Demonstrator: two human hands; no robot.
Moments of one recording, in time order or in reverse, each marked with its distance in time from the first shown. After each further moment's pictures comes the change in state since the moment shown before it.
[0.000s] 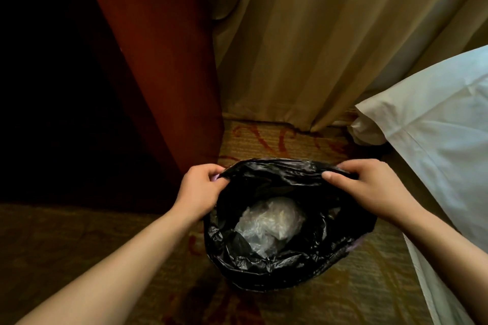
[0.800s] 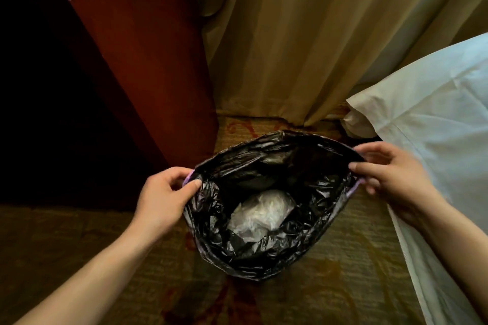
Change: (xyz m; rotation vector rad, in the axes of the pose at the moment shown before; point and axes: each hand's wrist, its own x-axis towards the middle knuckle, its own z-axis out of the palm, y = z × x) left_hand -0.041 0.011 -0.045 -0.112 0.072 0.041; right_hand -0.004 0.032 -0.023 0.822 0.115 0.335
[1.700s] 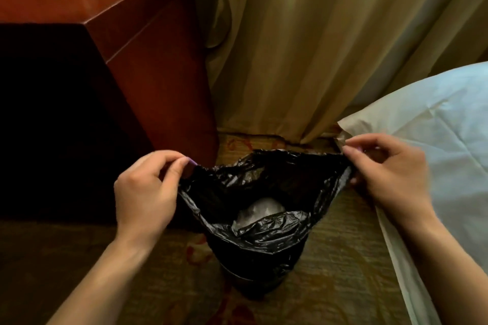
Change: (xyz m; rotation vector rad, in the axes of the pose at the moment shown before) left_hand -0.015 0.090 -0.040 0.299 0.399 0.453; right_hand -0.036 -0.085 0.020 -0.264 0.220 -0.517
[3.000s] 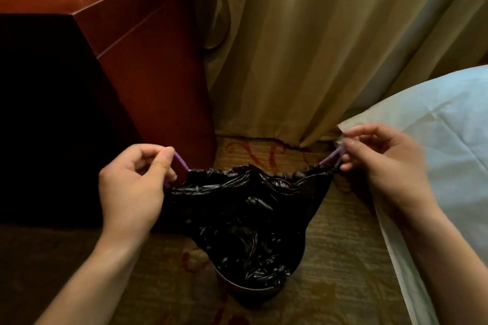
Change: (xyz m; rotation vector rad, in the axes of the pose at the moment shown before) left_hand 0.007 -0.004 0.008 -0.397 0.099 -0.292; right_hand 0.017 0.003 0.008 0.339 -0.058 0.119
